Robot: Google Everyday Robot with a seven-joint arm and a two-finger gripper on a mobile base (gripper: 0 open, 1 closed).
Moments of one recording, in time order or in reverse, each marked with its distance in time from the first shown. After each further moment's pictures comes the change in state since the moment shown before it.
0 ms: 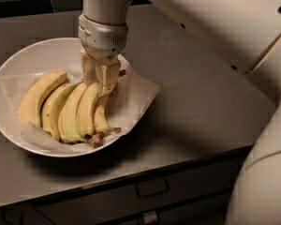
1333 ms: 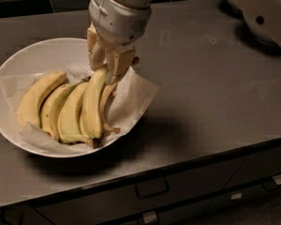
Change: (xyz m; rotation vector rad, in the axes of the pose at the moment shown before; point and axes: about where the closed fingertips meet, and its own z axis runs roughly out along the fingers) arm -0.020 0.024 -0.062 0.246 0.040 -0.031
